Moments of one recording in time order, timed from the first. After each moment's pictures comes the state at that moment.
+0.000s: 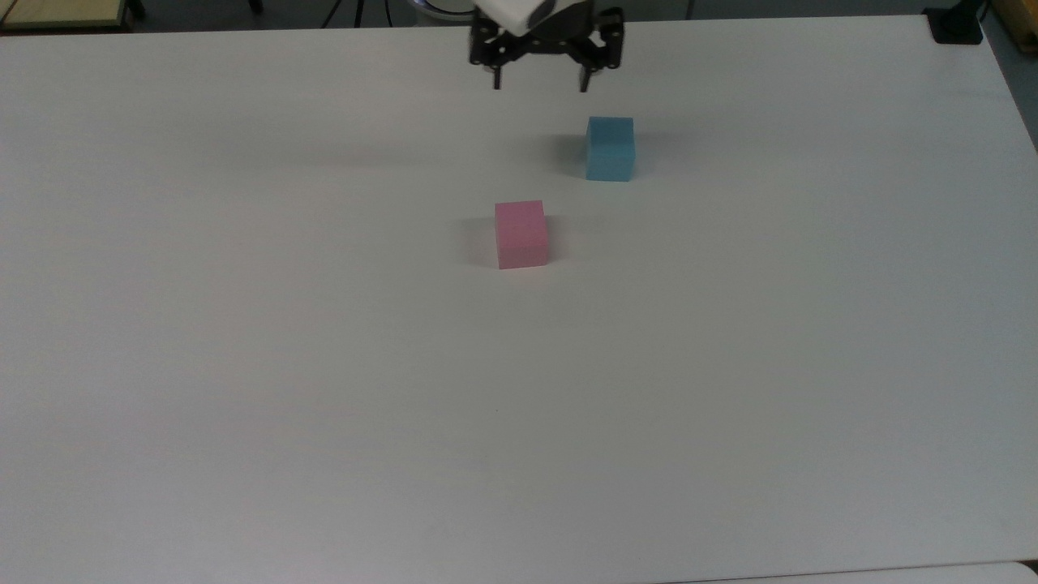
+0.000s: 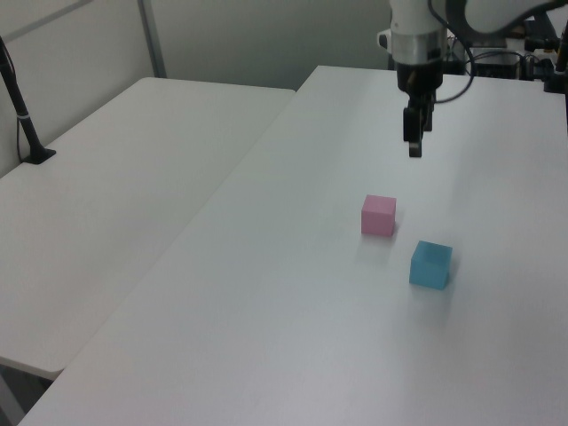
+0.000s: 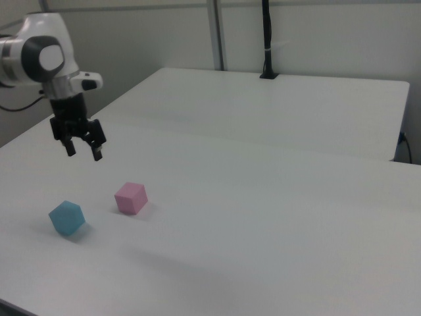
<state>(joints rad) 0.04 0.00 0.24 -1.85 -0.05 1.77 0.26</state>
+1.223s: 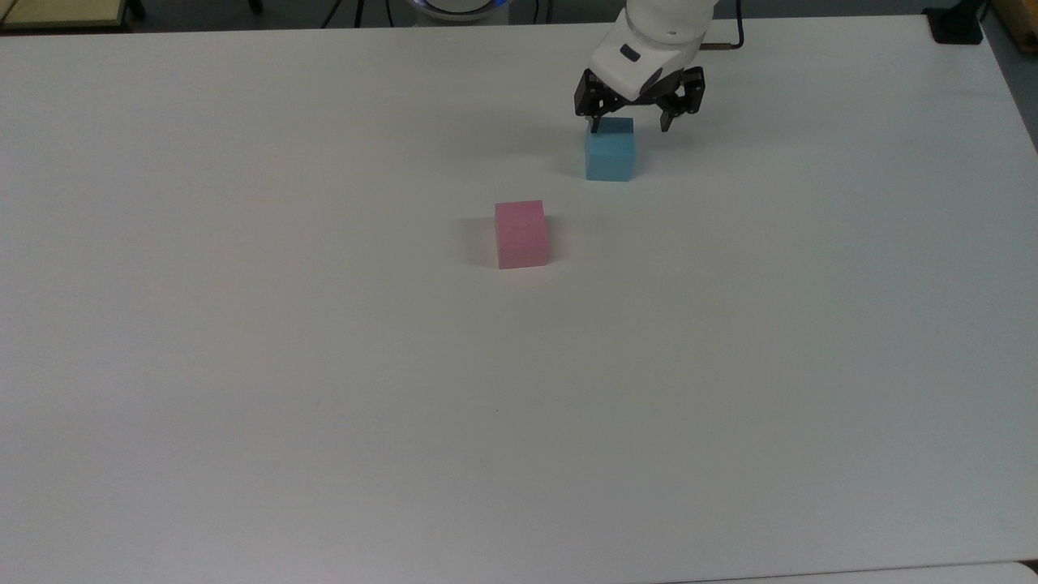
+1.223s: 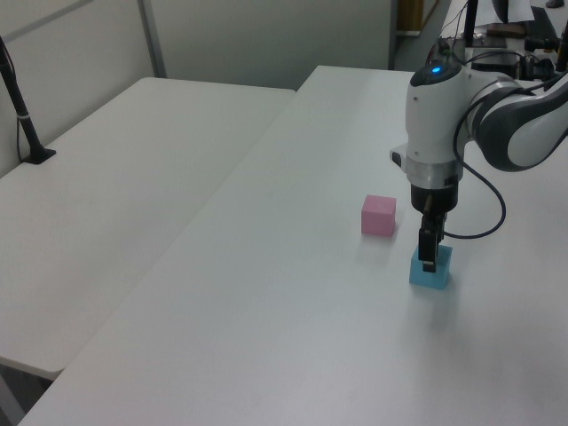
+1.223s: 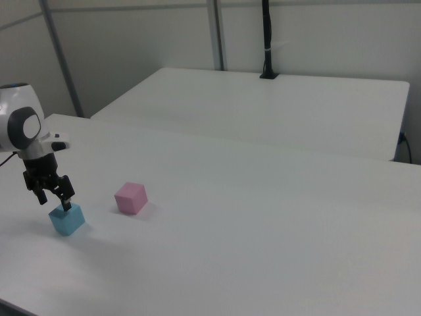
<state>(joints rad) 0.14 0.08 0.37 -2.16 -0.03 2.15 0.46</state>
